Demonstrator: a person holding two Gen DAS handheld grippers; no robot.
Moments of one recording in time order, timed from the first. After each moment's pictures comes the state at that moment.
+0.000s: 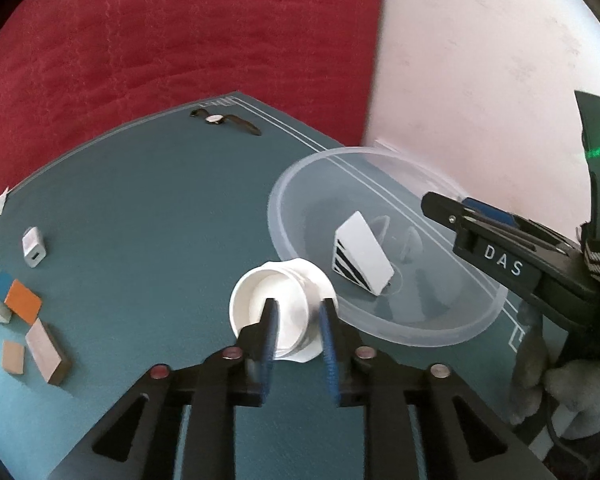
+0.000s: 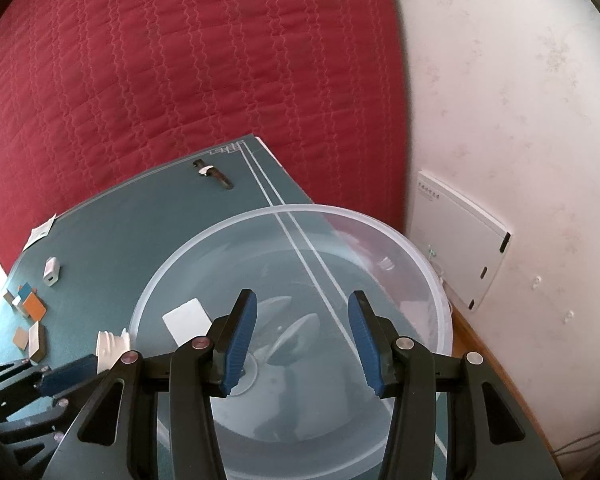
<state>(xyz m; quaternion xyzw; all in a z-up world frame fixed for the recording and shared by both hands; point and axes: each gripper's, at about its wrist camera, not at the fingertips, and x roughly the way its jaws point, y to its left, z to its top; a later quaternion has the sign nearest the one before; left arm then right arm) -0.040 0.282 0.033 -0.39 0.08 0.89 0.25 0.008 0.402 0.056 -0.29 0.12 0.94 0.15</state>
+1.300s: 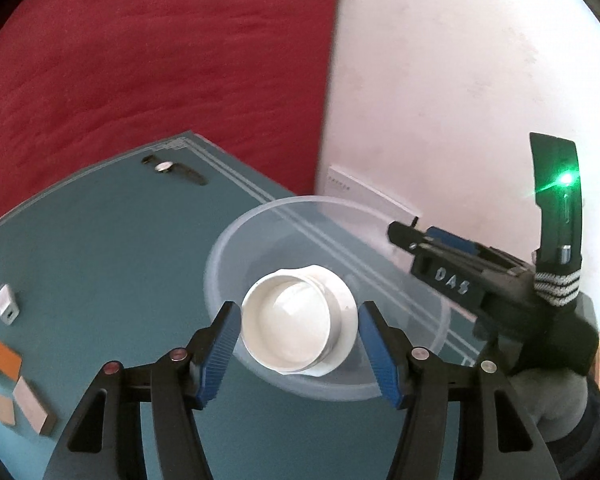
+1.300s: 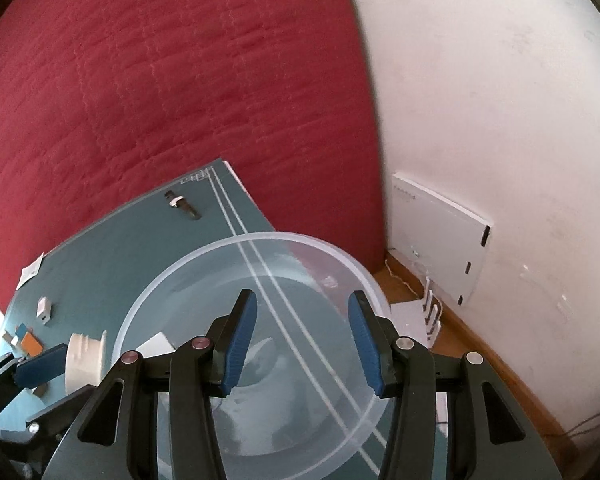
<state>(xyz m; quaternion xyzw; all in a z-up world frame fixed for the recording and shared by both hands) -0.037 0.325 0.059 -0.34 0.07 0.88 0.32 0.018 0.431 0.062 -0.27 0.16 0.93 0.20</state>
